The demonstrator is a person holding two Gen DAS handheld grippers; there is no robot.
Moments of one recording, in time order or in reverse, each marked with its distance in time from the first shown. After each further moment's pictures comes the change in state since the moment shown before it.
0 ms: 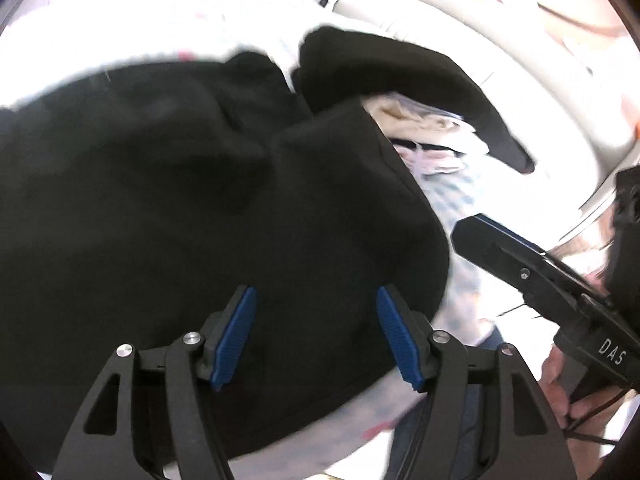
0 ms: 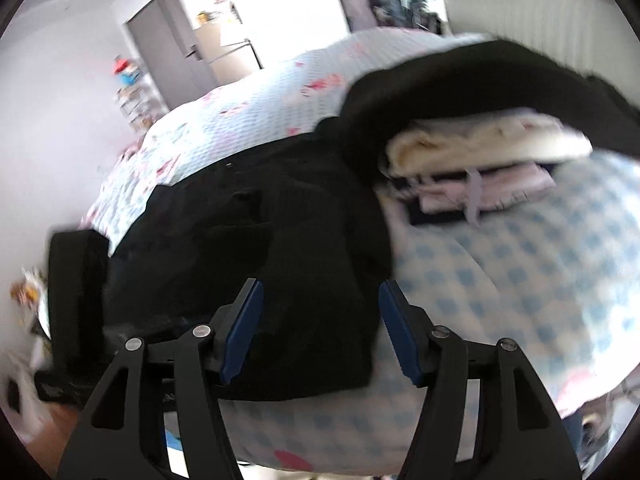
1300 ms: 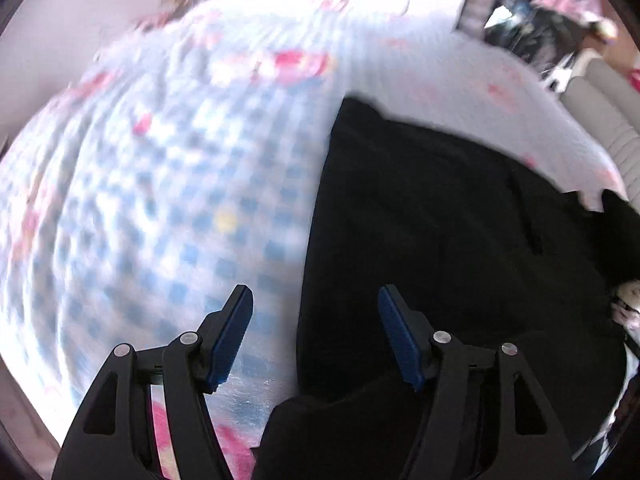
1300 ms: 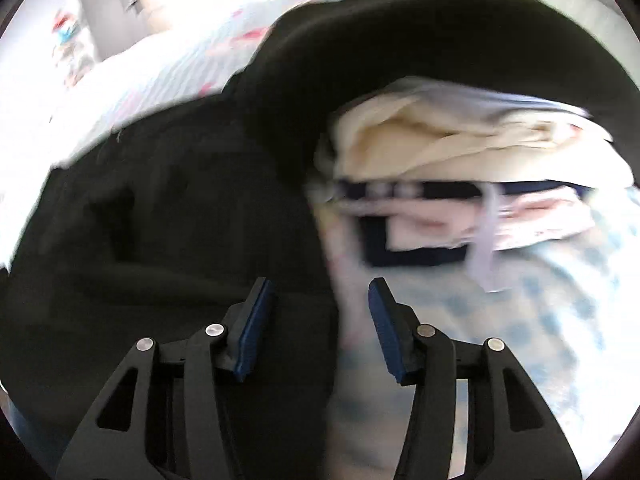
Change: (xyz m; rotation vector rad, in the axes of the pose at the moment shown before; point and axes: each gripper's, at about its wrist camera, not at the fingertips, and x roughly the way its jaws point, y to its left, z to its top) left arm -0.132 0.311 0.033 -0.327 -0.135 0.486; right arm 0.116 -0.050 0.050 0.055 0.154 -0.225
